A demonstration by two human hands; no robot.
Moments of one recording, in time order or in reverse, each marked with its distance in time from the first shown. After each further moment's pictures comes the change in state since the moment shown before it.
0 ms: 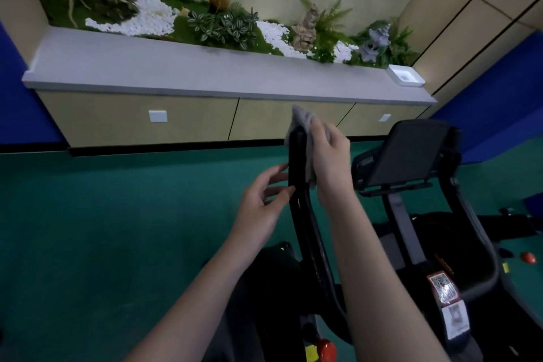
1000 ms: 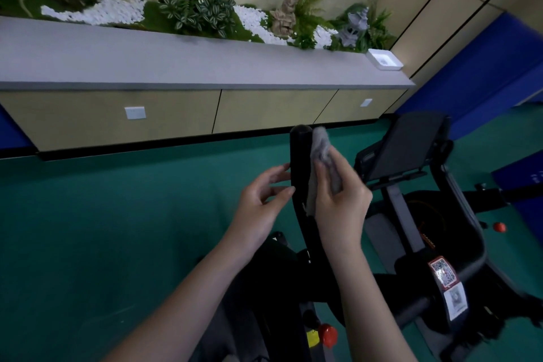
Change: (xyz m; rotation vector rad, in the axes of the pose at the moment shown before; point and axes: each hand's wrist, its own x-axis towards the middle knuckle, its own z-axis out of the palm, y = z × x) left_hand 0.007 0.009 -0.015 -0.013 -0.141 -0.054; right_hand -0.059 0.026 -0.014 -0.316 0.251 -0.465
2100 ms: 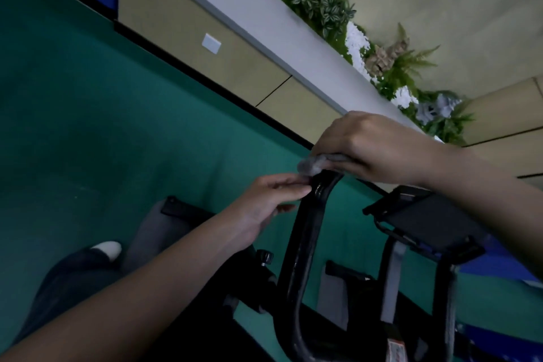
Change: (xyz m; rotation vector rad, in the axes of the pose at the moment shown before) left_hand -0.016 -0.054 0.033 -0.549 0.228 -0.195; right_hand 0.128 -0.041 0.015 -0.569 -1.516 -1.441
